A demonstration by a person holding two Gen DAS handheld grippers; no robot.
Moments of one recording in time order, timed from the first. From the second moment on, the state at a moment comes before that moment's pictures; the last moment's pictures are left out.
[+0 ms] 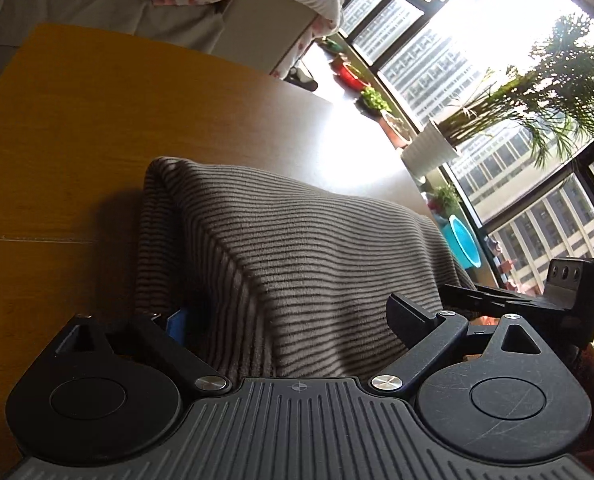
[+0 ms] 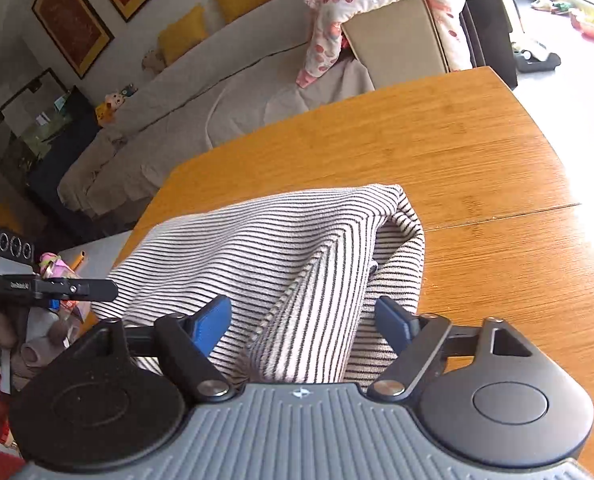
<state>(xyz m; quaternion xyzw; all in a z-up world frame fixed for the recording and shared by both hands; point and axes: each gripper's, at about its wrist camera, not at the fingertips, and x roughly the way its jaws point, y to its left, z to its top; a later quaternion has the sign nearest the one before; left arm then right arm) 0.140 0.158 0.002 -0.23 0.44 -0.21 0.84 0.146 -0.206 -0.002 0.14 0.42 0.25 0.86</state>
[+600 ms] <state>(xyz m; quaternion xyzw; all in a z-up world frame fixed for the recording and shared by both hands) 0.088 0.169 0.041 -0.18 0.37 -0.21 0.89 0.129 -0.191 0.051 0.05 0.32 0.30 0.90</state>
